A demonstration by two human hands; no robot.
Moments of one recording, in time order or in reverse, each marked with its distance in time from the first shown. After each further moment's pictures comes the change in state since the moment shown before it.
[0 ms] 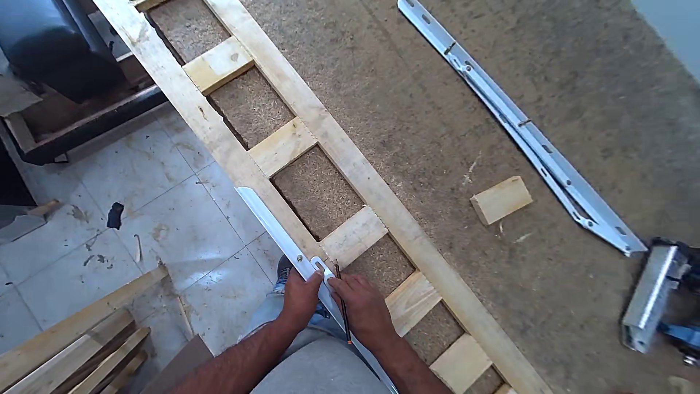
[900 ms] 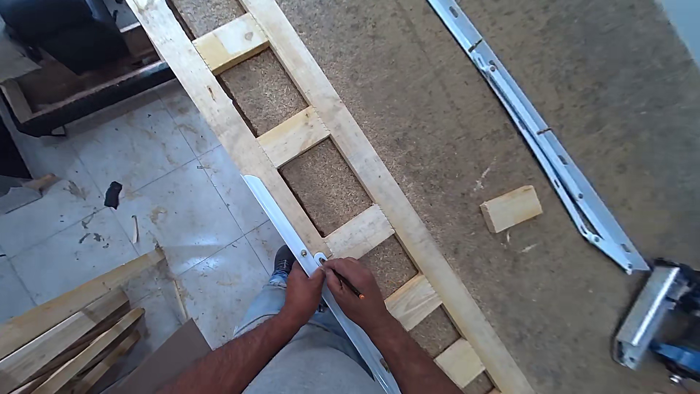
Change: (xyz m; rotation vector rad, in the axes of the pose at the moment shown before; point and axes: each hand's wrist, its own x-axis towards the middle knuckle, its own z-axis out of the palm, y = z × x) left_hand 0.000 -0.005 0.000 0.055 0.038 0.038; right_hand 0.028 -0.003 0.008 0.375 0.171 -0.048
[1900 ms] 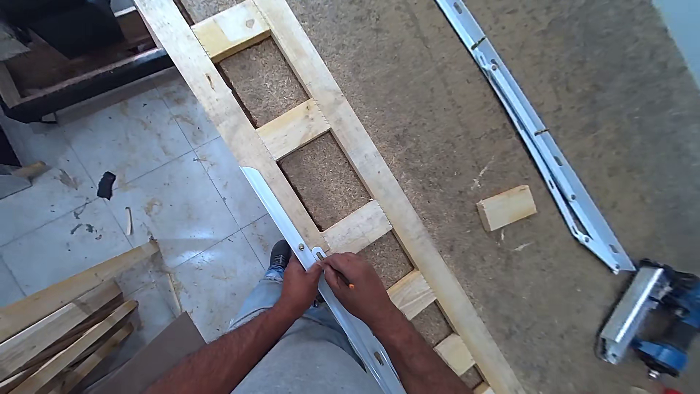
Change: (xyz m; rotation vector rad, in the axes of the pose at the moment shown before) left_hand 0.002 -0.007 -0.004 0.017 -0.043 0.000; right_hand 0.005 -0.008 -0.016 -0.214 -0.162 -0.031
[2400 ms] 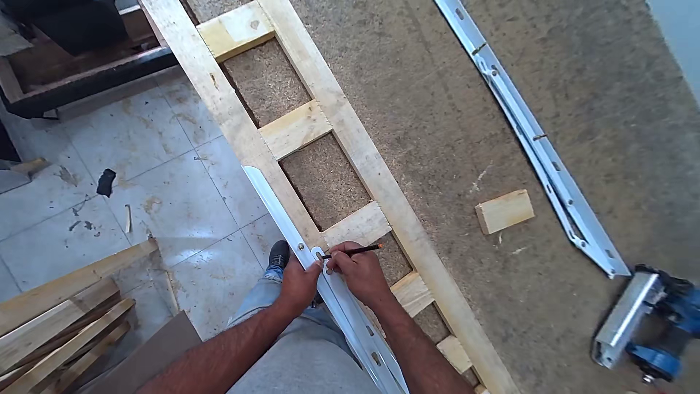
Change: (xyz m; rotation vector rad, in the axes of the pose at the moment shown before) left_hand 0.000 0.001 0.000 0.007 -0.004 -0.020; right_hand 0.022 0.004 -0.011 0.525 -0.106 0.630
